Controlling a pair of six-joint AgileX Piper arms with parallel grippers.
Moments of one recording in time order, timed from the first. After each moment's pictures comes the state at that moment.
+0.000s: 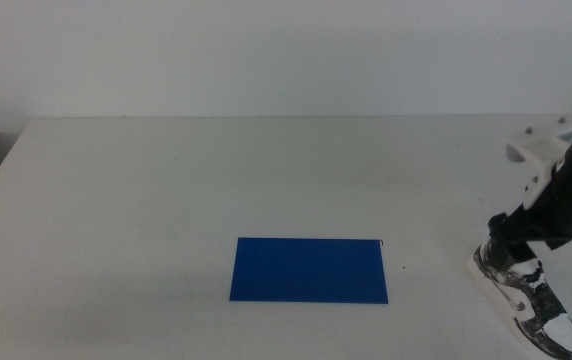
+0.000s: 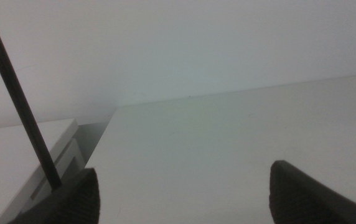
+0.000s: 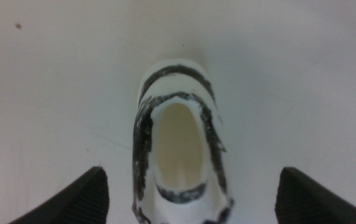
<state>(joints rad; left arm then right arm) 0.04 -0.02 0.03 0.05 0.11 0.07 0.12 1.64 -1.11 0.04 0.91 -0.22</state>
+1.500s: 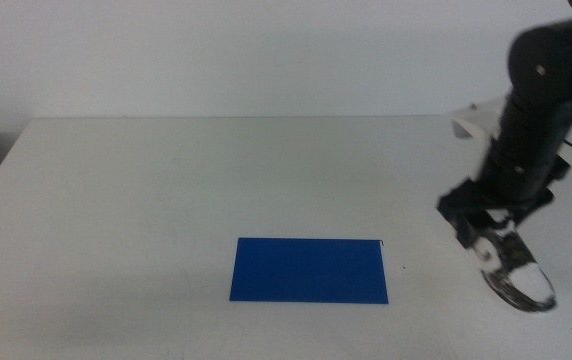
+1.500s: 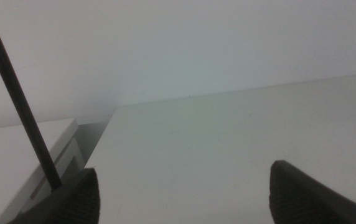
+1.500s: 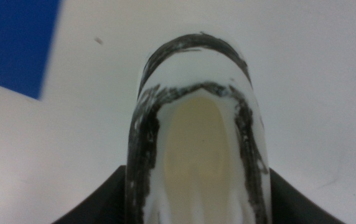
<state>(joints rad) 0.04 -0.02 0.03 0.05 0.11 0.07 0.29 1.75 -1.38 -0.02 1.19 -0.01</state>
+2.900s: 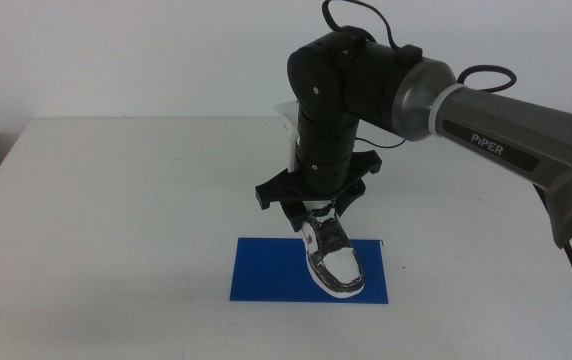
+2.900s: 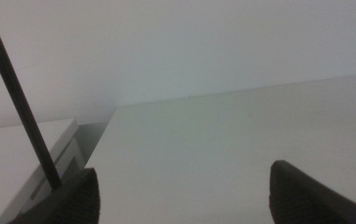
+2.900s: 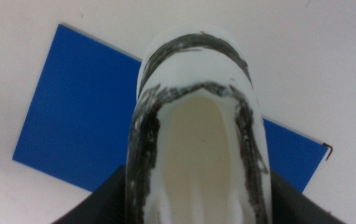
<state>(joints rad) 0.04 -0.02 0.03 0.05 0.11 0.07 0.66 2.14 -1.94 -0.04 1.23 0.33</state>
